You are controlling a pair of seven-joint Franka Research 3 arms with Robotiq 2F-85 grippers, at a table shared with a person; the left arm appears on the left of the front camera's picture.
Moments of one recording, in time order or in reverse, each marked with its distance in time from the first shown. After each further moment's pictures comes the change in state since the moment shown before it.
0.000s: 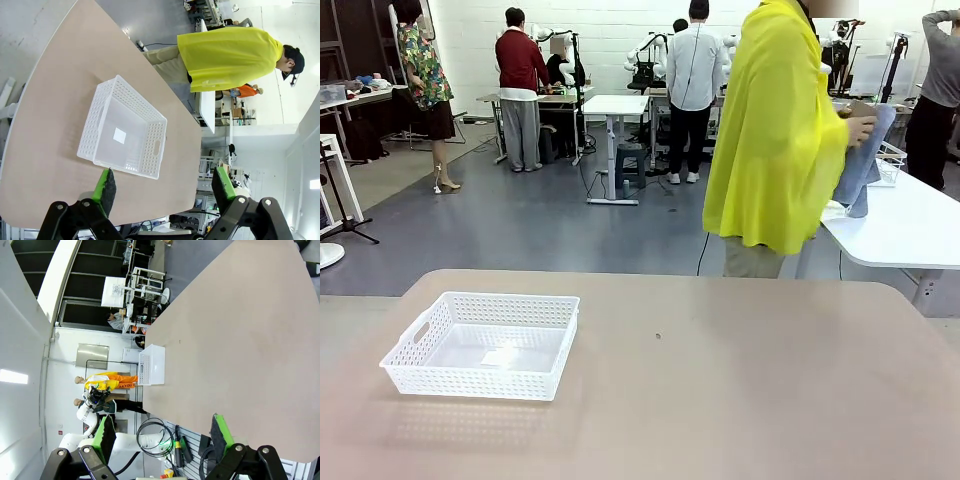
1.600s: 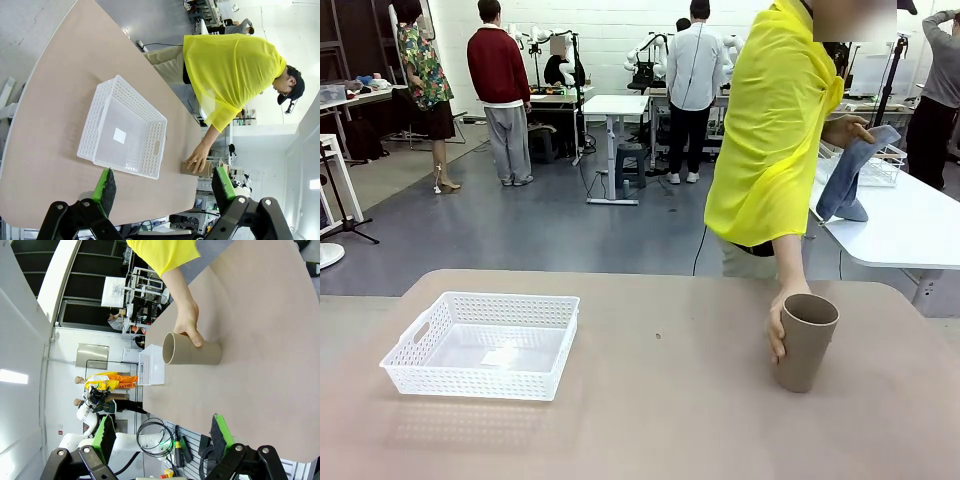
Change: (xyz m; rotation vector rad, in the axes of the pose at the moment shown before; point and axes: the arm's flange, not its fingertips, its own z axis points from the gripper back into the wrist) left arm 0.000 0.000 0.000 0.000 0.000 0.000; right arm 0.000 0.000 0.000 0.000 0.000 0.000
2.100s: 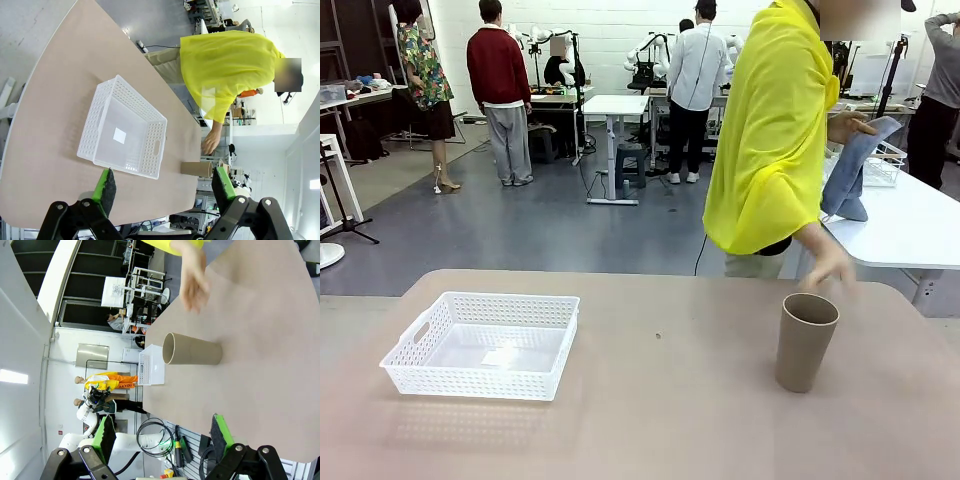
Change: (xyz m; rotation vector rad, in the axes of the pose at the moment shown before) left arm 0.000 0.000 0.000 0.000 0.000 0.000; right arm 0.000 0.000 0.000 0.000 0.000 0.000
